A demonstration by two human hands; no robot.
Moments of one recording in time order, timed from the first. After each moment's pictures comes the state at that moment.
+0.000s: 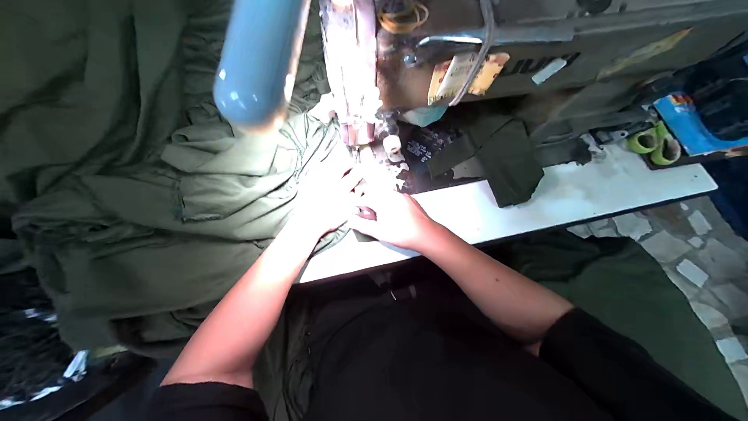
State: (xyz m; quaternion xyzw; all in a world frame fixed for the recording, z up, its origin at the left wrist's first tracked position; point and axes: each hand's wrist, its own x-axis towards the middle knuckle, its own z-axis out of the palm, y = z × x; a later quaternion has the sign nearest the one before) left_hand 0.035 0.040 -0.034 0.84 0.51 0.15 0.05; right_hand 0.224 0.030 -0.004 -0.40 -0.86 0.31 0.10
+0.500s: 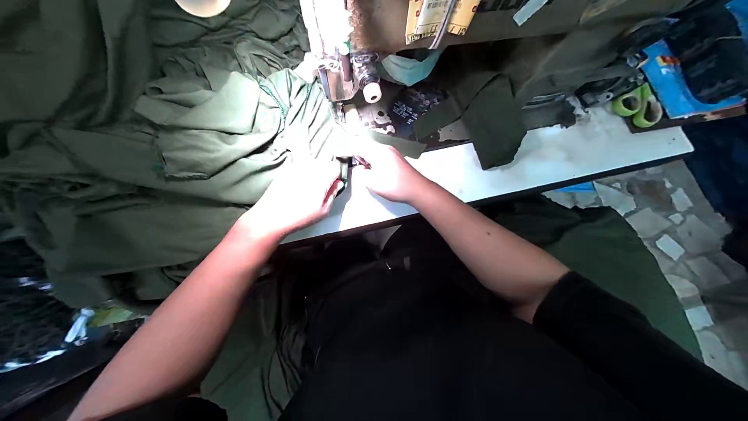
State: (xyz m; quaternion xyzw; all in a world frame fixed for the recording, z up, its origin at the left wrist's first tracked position) left_hand 0.036 -0.029 0.014 0.88 0.46 0.11 0.08; right_hand 0.237 0.028 -0.001 -0.33 -0.84 0.36 0.25
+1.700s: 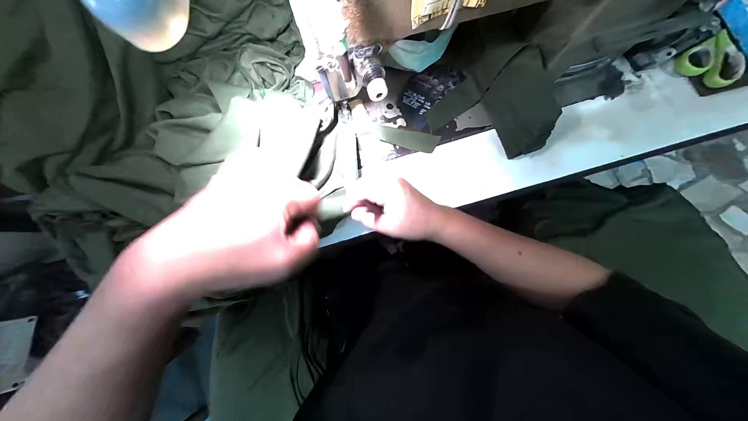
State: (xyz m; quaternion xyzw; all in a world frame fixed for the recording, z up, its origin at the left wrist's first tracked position) left_hand 0.017 -0.044 0.114 0.91 0.41 0.03 0.07; right_hand 0.234 -0.007 -0.020 -0.20 -0.82 0.40 0.37
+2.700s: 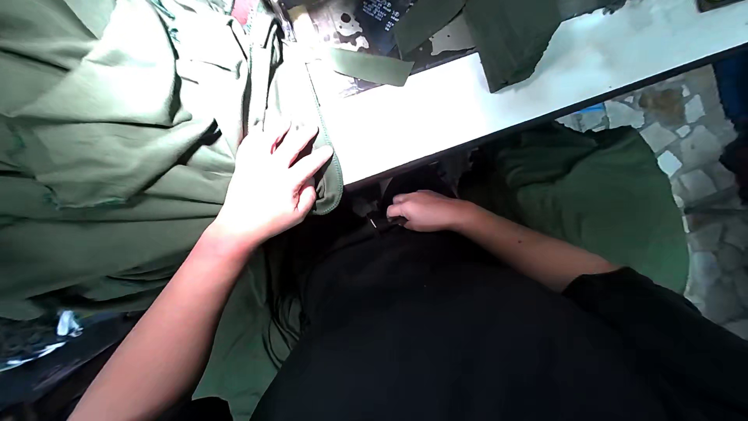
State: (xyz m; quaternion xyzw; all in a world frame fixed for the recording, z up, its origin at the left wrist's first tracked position) left_hand 0.035 -0.057 -0.037 0.89 0.44 0.11 0.08; right_hand 0.331 -0.051 -0.110 -0.31 -0.83 0.44 -0.16
